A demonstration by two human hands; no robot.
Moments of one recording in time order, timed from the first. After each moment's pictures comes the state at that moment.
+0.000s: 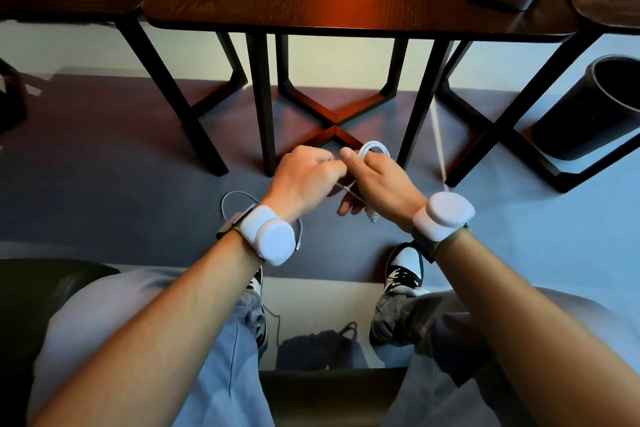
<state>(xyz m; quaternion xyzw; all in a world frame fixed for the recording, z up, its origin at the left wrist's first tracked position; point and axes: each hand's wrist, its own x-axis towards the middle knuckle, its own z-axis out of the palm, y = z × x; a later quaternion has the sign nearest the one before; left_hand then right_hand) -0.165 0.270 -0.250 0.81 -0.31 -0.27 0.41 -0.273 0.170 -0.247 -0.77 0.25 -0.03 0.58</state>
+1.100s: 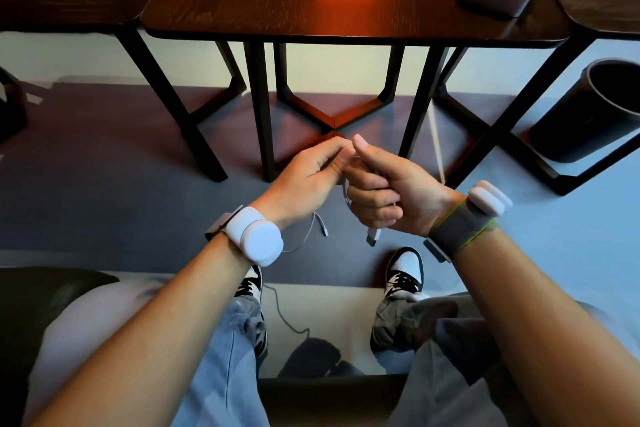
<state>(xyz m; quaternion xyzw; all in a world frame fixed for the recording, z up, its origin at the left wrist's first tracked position) -0.166 0.272 -0.245 0.63 -0.47 -0.30 0.54 -0.284 0.153 -0.228 -0.44 0.09 0.15 0.88</state>
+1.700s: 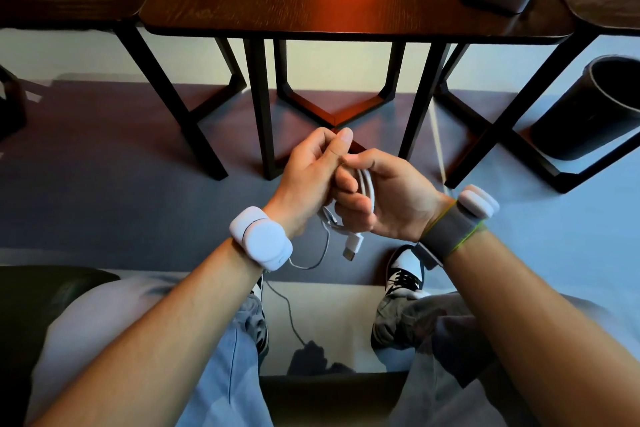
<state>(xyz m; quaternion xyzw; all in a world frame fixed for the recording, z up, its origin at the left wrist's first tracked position) -0.183 0.268 -0.239 0.61 -0.26 -0.35 0.67 -0.280 0.167 -0.228 -0.37 0.08 0.14 0.91</state>
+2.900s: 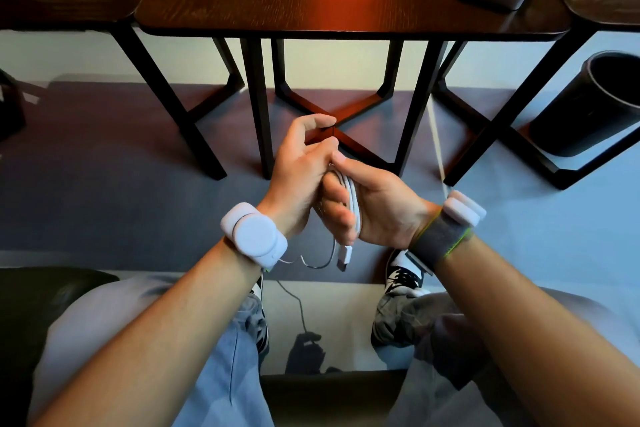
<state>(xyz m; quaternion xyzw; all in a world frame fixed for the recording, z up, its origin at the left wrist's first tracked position) -0.182 0.268 -0.240 0.60 -0.21 -0.33 0.70 -0.279 0.181 -0.235 -0.39 0.07 0.14 0.91</state>
